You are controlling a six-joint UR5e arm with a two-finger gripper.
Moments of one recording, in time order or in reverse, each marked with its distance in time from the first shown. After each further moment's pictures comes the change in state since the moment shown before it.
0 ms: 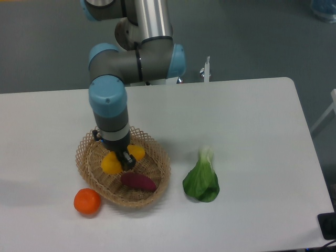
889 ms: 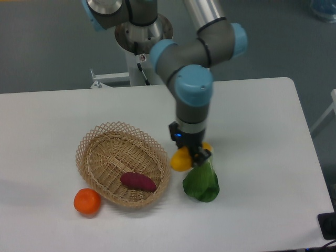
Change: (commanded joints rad) arm 0.244 0.061 0.003 0.000 0.000 0.218
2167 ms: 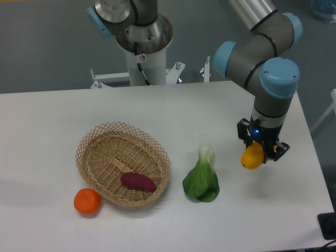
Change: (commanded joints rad) arm 0.331 -0.123 0.190 -0.021 0.003 0.195
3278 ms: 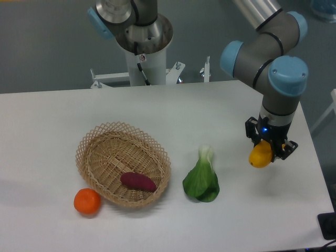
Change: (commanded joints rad) arm 0.046 -0.040 0.049 0.011 0.006 0.069
